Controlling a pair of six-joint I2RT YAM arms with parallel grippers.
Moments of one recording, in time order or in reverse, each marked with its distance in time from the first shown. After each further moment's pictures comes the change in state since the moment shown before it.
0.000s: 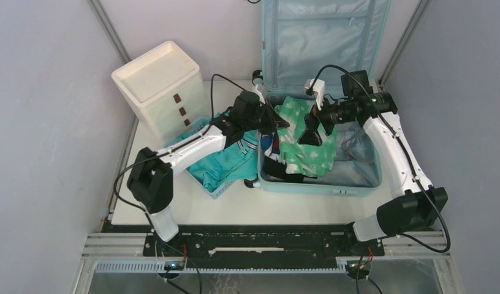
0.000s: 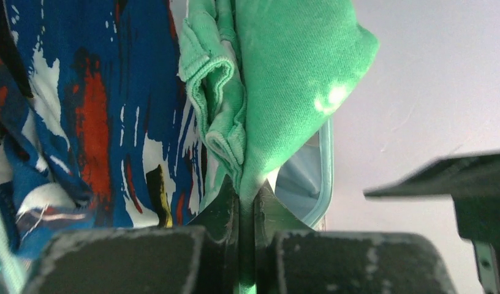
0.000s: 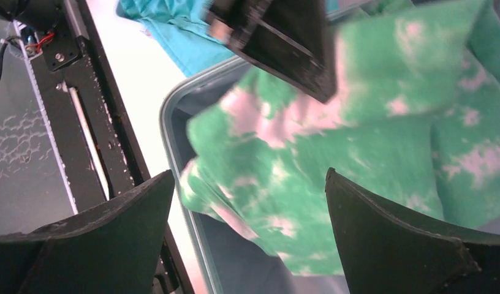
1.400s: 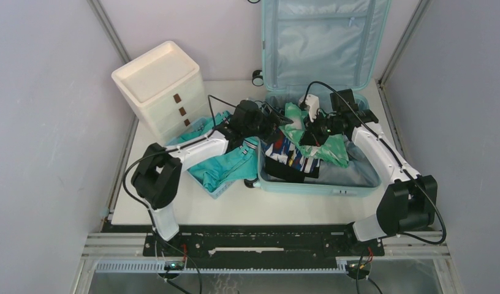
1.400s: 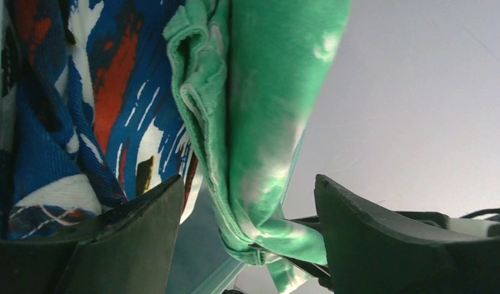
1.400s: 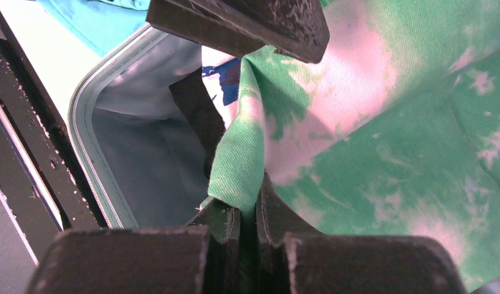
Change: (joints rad) left arm 0.016 0.011 -0.126 0.129 -0.007 -0.381; right arm 0.018 0.002 -0.330 0.359 0.144 0.149
